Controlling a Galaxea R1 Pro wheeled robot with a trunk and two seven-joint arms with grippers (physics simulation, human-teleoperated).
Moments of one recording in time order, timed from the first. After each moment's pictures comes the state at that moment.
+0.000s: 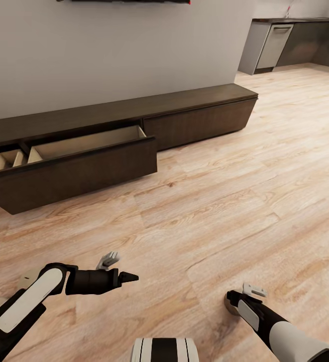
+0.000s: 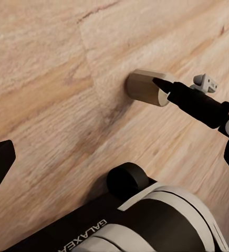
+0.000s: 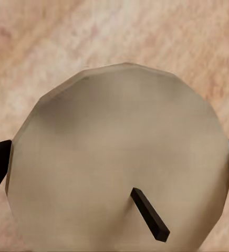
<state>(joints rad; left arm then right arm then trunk) -0.46 0.46 -0.48 -1.51 1.53 0.95 0.23 -0.68 -0.11 0.44 -0.25 -0.76 0.10 -0.30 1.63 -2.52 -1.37</state>
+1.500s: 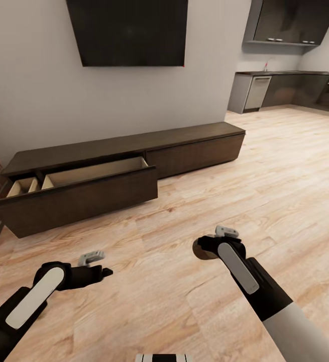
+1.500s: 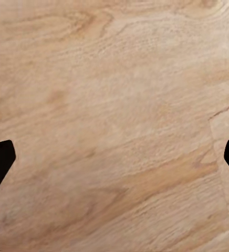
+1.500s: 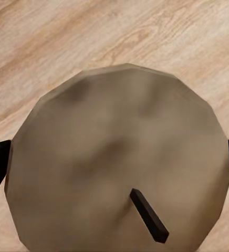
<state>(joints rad) -0.46 0.42 -0.39 -1.42 1.25 0.86 0.55 -0.66 -0.12 0.44 -1.29 -0.96 0.70 -0.81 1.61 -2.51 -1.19</state>
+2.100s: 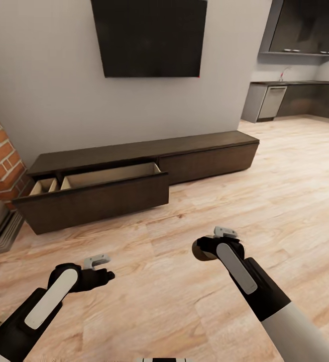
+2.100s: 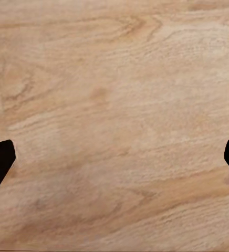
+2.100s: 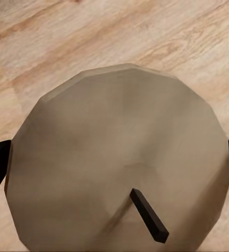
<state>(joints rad) -0.46 0.32 -0.38 -1.38 1.18 0.86 0.71 -0.66 -0.11 0.44 -1.28 -0.95 0.72 -0.81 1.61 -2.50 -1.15</state>
